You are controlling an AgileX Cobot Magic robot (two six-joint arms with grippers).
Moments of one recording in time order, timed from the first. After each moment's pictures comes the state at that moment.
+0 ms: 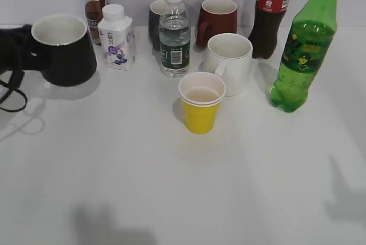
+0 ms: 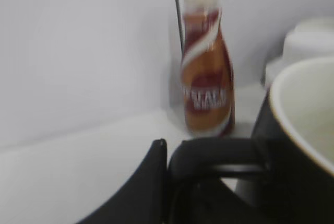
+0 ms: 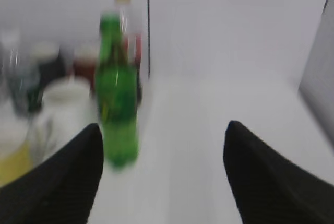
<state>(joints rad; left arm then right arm) -0.05 1.76 -0.63 0.28 -0.94 -0.03 0.02 0.14 -0.53 0.13 0.49 -0.15</state>
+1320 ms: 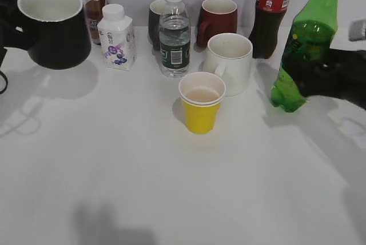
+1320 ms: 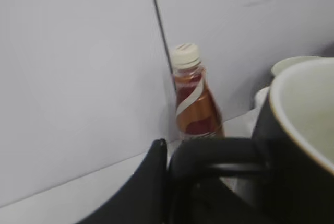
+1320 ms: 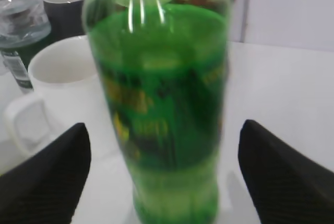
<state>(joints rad) -0.07 1.52 -0.63 0.35 -0.76 -0.03 0.12 1.58 -0.42 -0.39 -0.90 0.27</state>
